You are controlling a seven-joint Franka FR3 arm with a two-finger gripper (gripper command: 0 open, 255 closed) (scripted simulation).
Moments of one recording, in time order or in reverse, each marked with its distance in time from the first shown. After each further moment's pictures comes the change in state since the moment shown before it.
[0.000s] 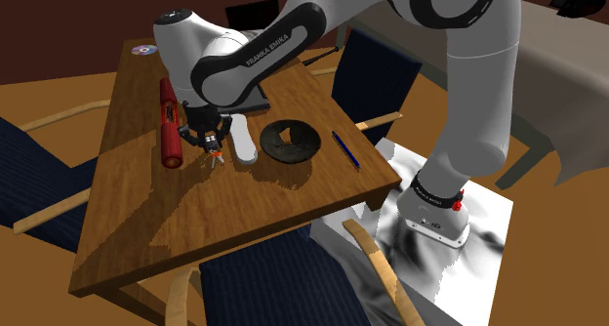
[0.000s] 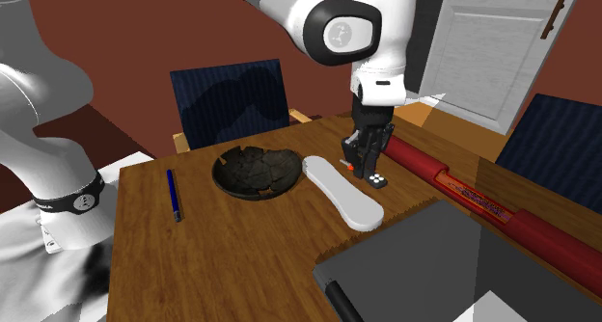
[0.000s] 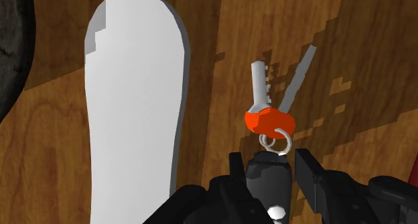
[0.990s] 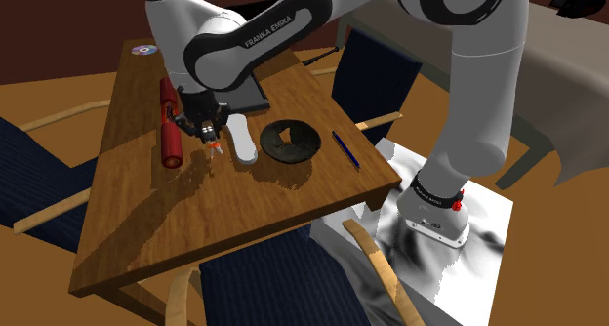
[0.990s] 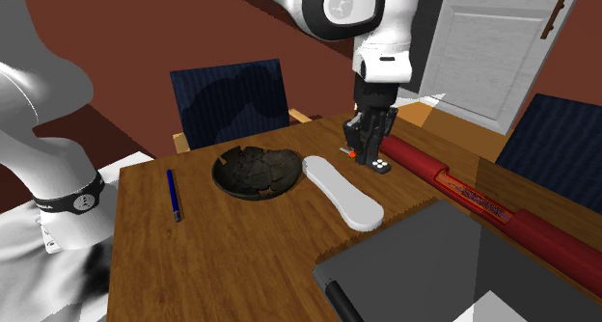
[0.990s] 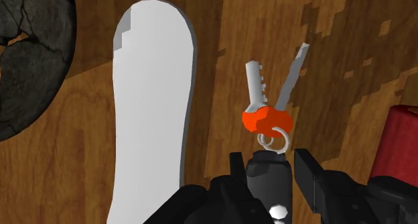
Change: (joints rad) arm -0.008 -0.042 0.012 0.035 0.025 -0.073 -0.019
